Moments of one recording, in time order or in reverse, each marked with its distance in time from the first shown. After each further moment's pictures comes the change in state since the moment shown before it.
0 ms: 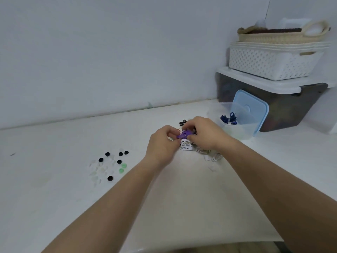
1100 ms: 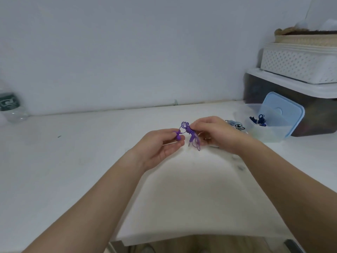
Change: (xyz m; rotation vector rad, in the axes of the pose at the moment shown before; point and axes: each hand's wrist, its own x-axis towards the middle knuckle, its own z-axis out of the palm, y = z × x) left_hand -0.050 0.001 -0.108 -0.909 -0.170 -0.477; right_hand -0.014 -0.071 0.003 0.962 -0.270 0.055
